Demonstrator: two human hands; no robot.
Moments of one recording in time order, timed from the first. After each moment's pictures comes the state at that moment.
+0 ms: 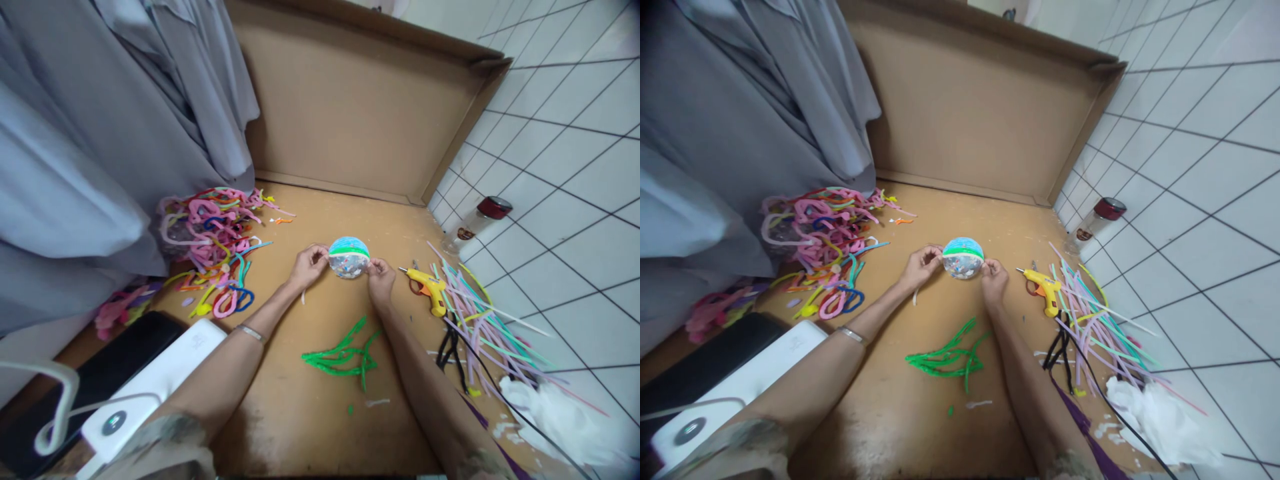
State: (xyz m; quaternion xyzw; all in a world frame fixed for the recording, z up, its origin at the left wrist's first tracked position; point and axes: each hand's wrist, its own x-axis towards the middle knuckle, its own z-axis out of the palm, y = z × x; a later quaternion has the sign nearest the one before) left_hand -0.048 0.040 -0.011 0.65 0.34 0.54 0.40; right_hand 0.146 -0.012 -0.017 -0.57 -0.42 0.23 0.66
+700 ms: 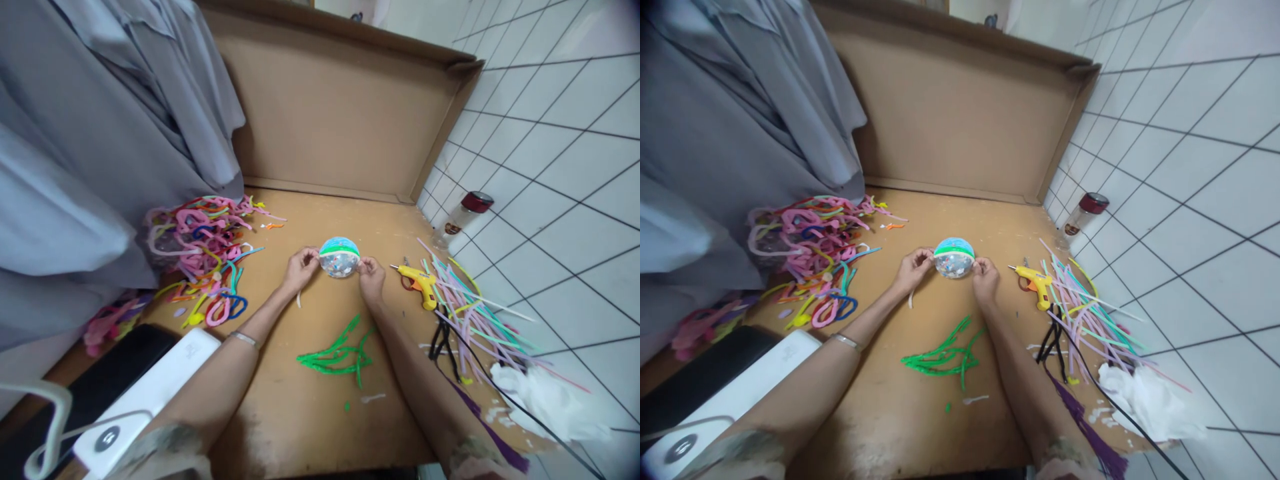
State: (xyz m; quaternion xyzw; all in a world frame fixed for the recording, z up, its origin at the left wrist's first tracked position) left_hand -0.046 0.042 -0.014 0.62 0.36 0.54 0.44; right_hand 0.144 -0.014 -0.020 -0.58 -0.43 0.22 0.65
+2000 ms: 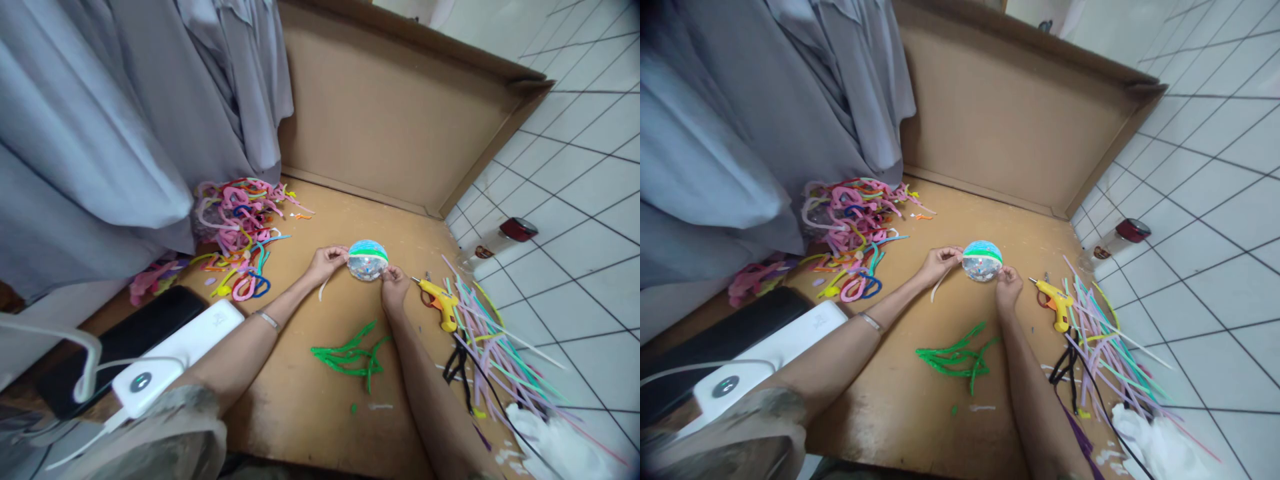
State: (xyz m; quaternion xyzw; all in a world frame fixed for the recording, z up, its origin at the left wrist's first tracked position) left_hand -0.041 0.033 -0.002 0.54 0.32 0.56 0.55; right_hand 0.155 -0.011 -0.017 -0.60 -0.42 0.22 0.64
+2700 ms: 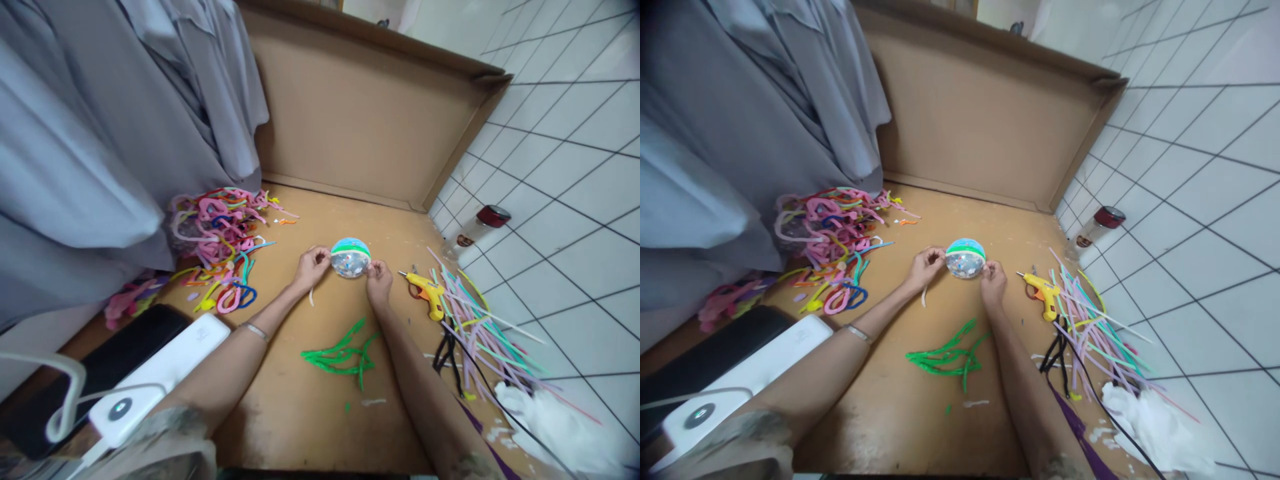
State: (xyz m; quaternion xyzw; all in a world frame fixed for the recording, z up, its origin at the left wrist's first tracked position) left_hand -0.041 0.033 -0.004 0.62 0.42 0.54 0.39; right_hand 0.151 -0.011 -0.024 -0.61 -0.47 0.18 0.61
